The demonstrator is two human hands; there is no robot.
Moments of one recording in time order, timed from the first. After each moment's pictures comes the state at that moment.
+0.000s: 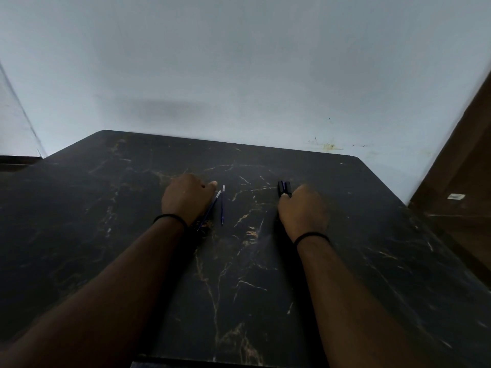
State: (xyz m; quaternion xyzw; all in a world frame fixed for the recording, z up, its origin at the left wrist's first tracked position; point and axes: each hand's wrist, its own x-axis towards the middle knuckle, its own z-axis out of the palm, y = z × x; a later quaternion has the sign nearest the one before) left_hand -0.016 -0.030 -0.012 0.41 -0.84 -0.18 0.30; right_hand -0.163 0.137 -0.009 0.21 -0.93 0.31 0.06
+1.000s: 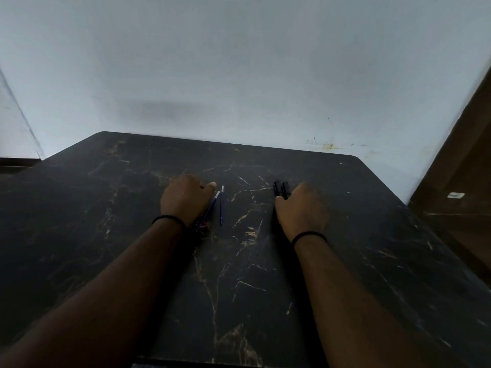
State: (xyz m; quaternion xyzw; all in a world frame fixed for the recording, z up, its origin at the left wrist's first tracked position) left_hand -0.017 -0.030 -0.011 0.42 -0.85 -0.16 0.29; right_hand -0.156 0.137 -0.008 0.21 -0.92 0.33 0.07
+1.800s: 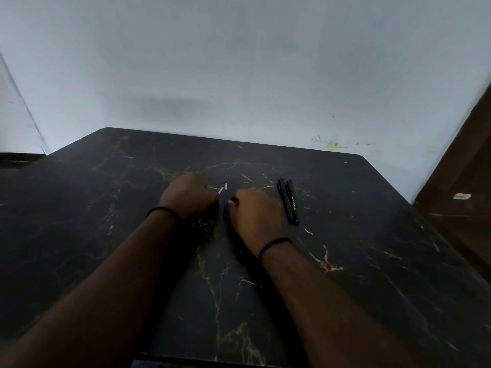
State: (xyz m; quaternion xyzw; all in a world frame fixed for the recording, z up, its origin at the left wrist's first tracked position) left_hand -0.008 -0.031 0.003 0.37 -0.89 -0.20 0.17; right_hand -0.092 0.101 -0.010 0.46 -0.85 0.25 0.08
